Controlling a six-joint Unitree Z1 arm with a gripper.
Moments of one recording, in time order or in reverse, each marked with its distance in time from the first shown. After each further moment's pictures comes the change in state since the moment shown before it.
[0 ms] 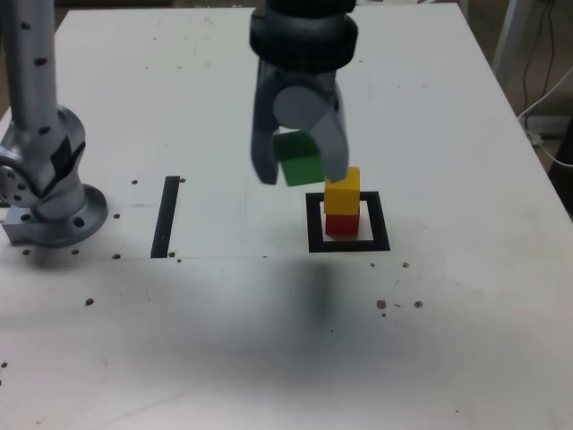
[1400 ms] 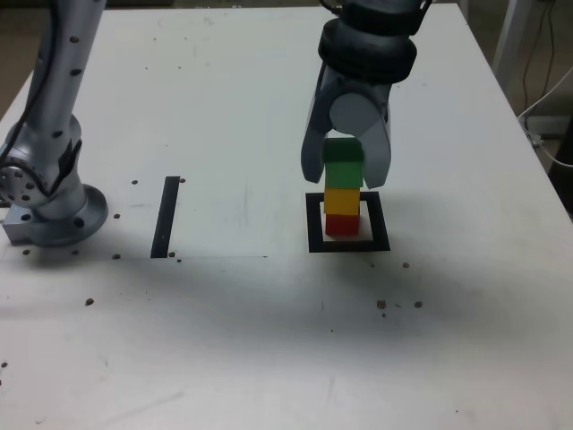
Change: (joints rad) arm 0.112 0.196 -0.152 0.047 -0.010 0.232
